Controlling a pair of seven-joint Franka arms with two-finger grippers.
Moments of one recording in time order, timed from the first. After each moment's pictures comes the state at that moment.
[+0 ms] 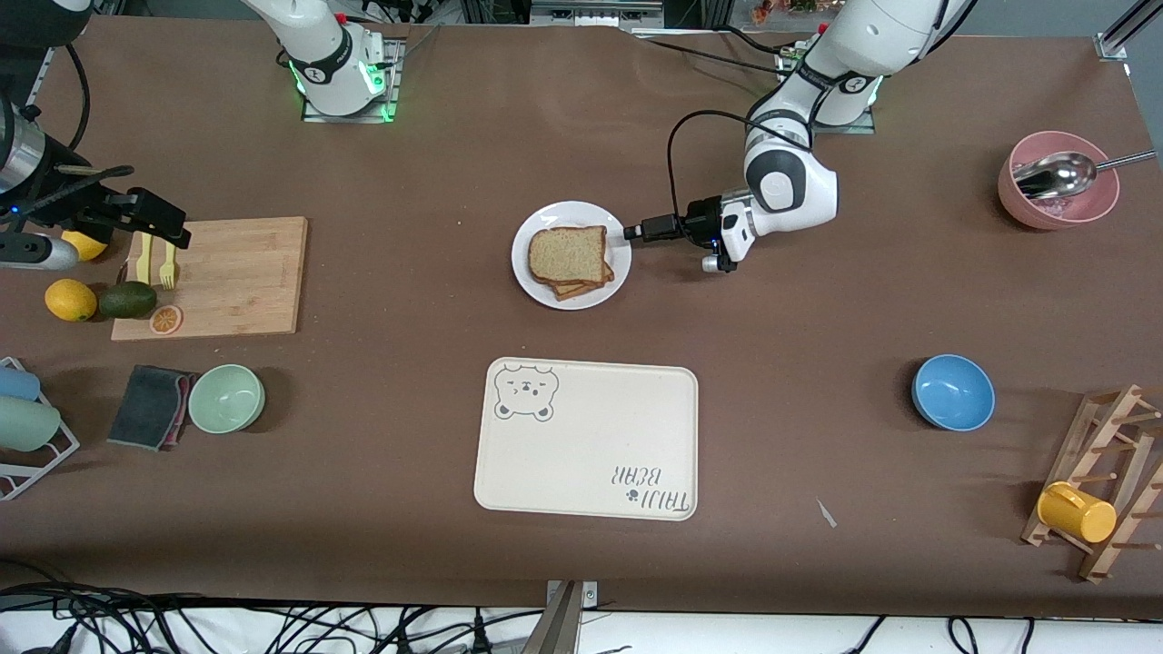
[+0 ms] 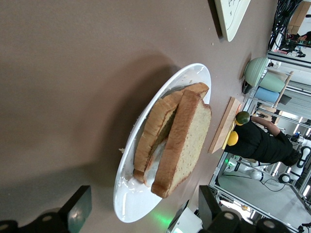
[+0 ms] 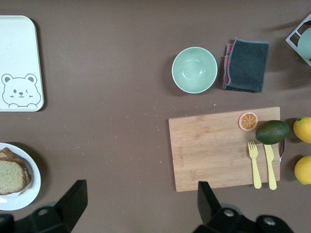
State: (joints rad) left arm -0.16 0.44 -0.41 -2.37 -1.88 2.35 0.87; right arm 0.09 0.07 -0.04 -1.54 0.00 1.59 0.11
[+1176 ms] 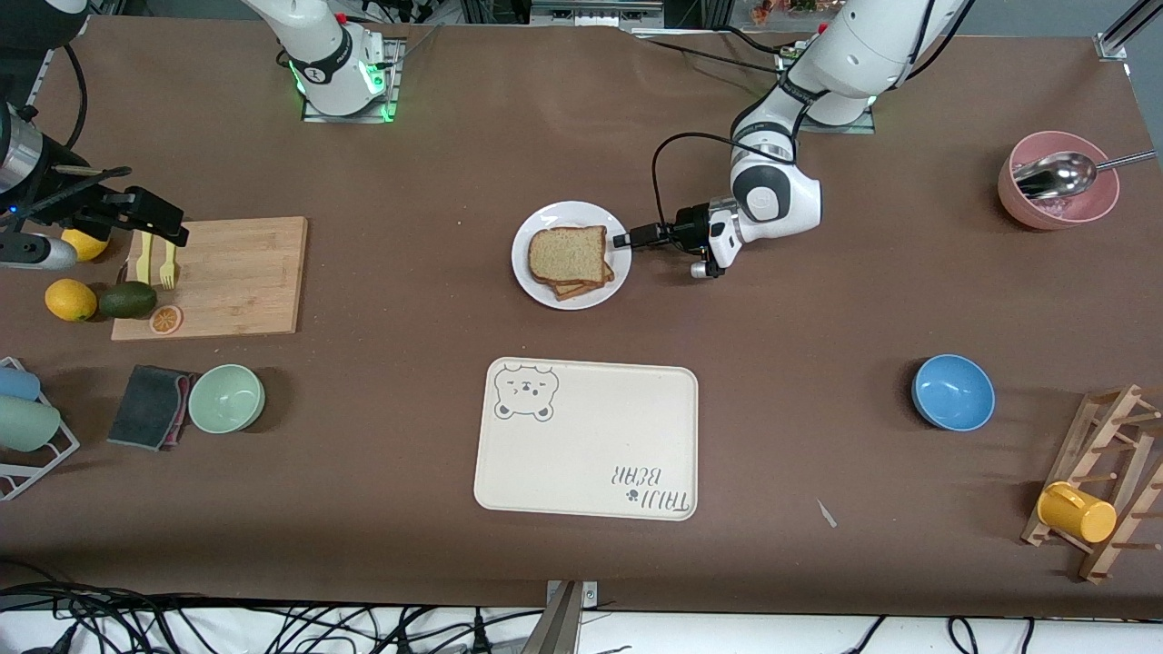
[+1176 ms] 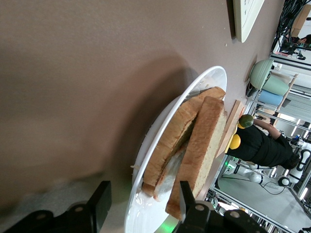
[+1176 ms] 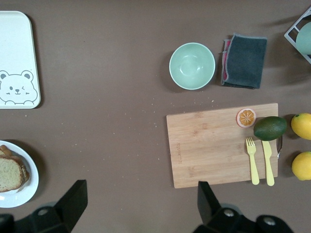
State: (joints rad) left arm -0.22 0.53 -0.38 -2.31 -1.93 2.36 0.92; right arm 0.09 0.07 -0.05 -1.54 0.00 1.57 0.11
